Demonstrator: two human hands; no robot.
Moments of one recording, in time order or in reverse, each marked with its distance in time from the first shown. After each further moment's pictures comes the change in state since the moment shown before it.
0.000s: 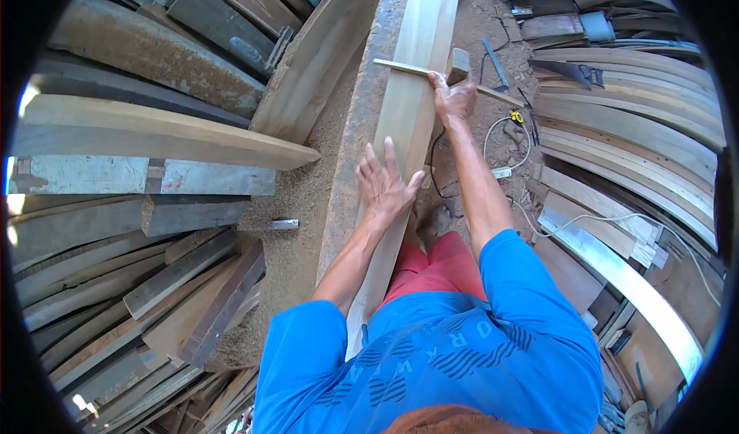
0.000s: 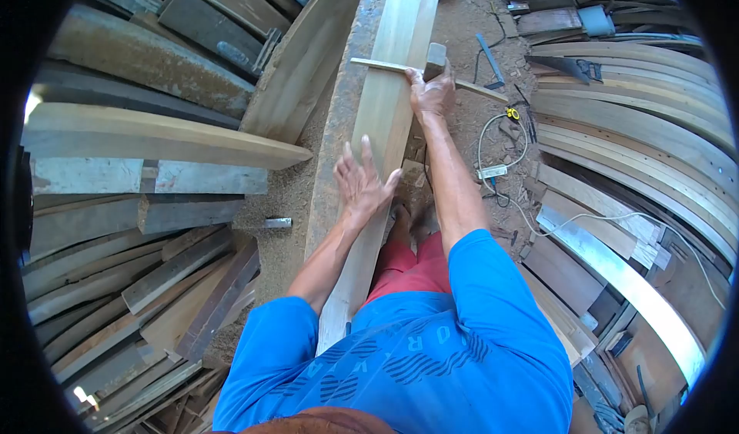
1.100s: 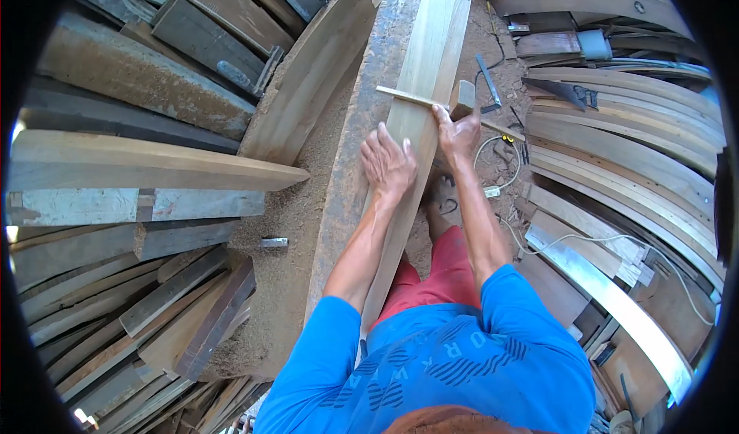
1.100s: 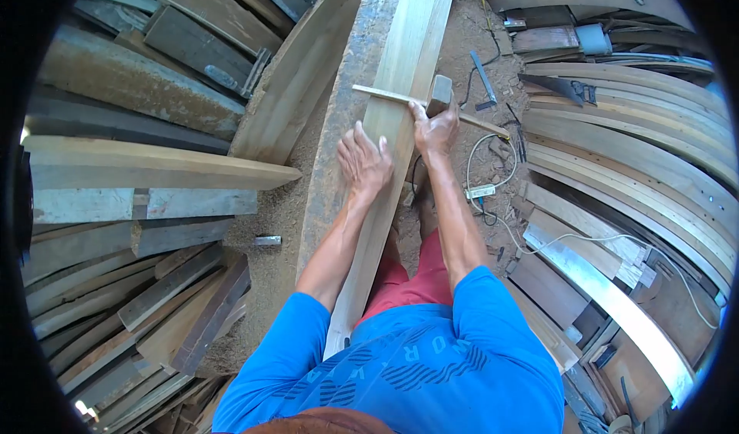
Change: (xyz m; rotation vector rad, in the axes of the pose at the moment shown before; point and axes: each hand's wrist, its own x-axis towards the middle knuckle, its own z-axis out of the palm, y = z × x) left_hand 0.131 0.032 0.032 -0.115 0.198 -0.153; right_hand 0.031 0.033 -0.001 0.017 0.071 -0.180
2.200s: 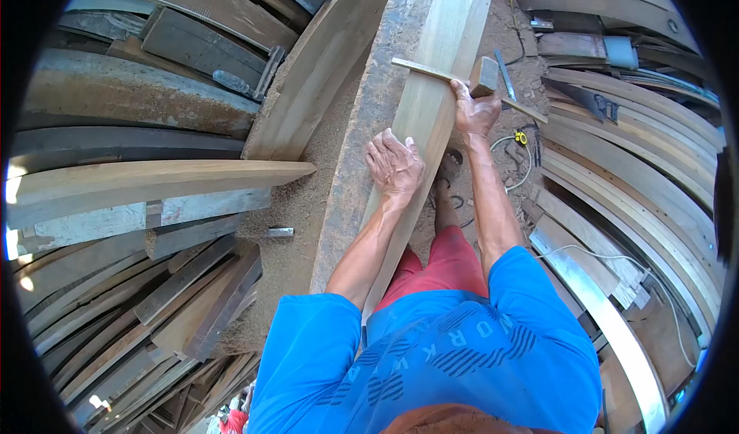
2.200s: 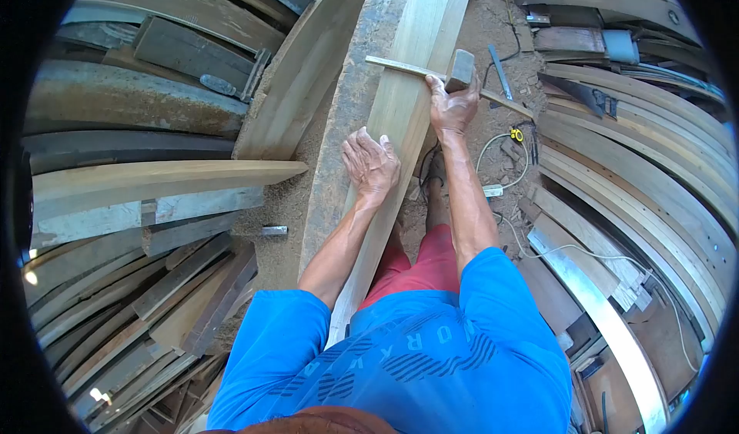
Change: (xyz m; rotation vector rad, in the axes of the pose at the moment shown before) left_hand 0.041 0.028 0.019 0.099 -0.024 -0.094; right_hand 0.095 0.013 0.039 0.114 0.036 -0.018
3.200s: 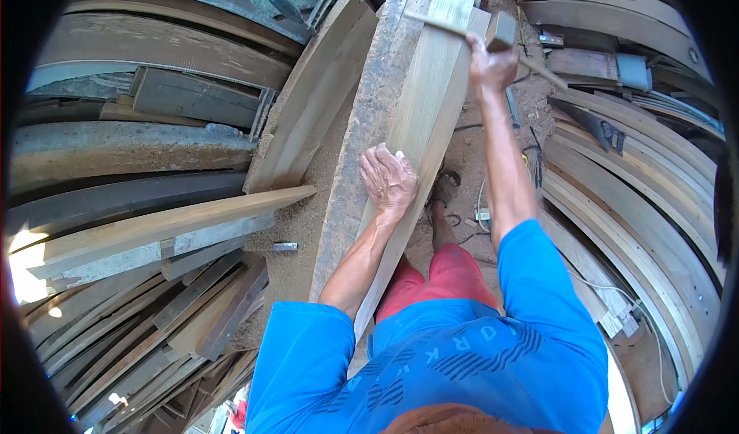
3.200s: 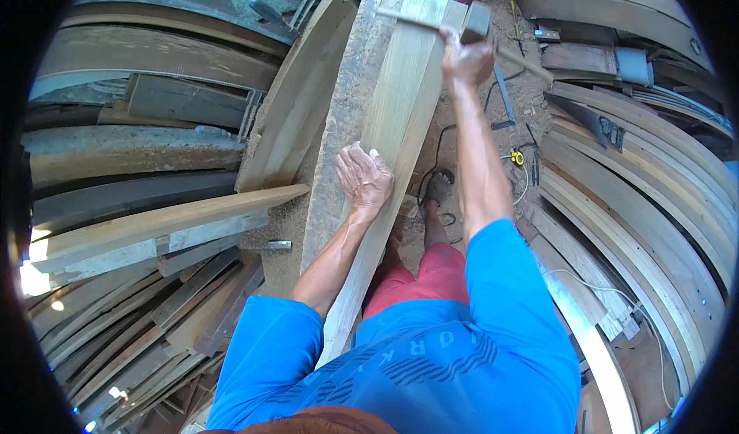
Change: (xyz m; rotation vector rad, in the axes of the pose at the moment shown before) left_hand 0.098 0.057 0.017 0.039 -0.005 0.000; right_hand 0.217 -0.015 0.063 -0.128 0.015 0.084
